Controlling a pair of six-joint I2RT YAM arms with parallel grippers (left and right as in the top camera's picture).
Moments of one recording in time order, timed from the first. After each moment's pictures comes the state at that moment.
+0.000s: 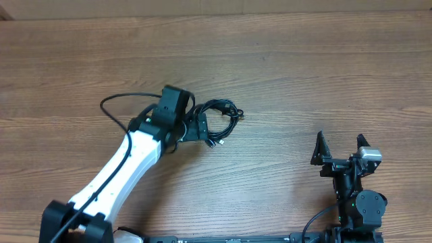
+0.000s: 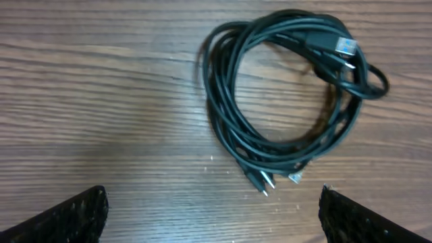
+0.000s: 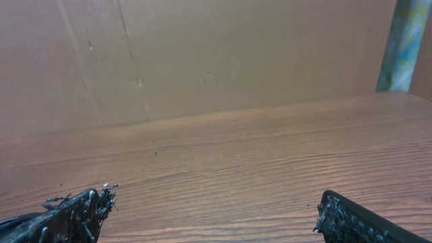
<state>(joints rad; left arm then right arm) -0.38 1.49 0.99 -0.64 0.01 -0.49 -0.06 0.01 0.02 -0.03 -0.02 0.12</state>
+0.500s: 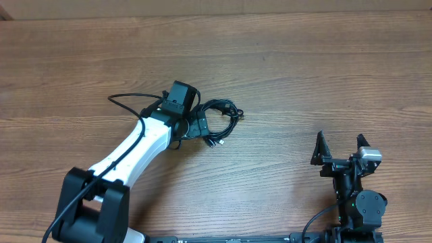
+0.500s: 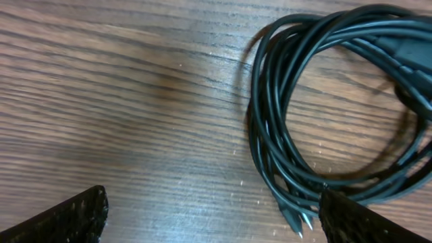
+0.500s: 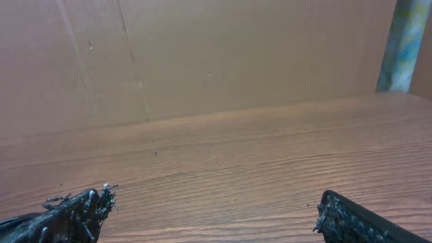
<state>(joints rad) -0.38 1.66 1.02 -0.62 -0.04 -0.59 -0.06 0.01 0.02 -0.04 -0.02 0.12</state>
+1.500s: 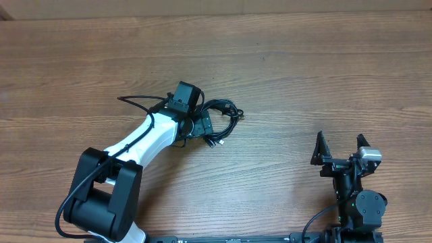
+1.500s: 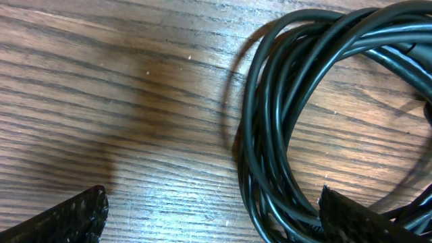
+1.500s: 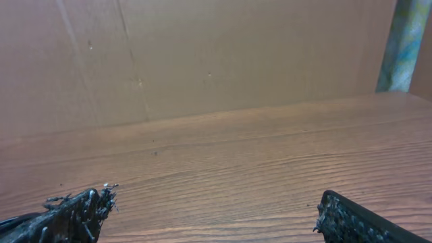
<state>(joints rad) -0.39 1.77 1.02 -0.53 0.00 -0.63 -0.06 0.01 0.02 -0.03 -0.02 0.12</state>
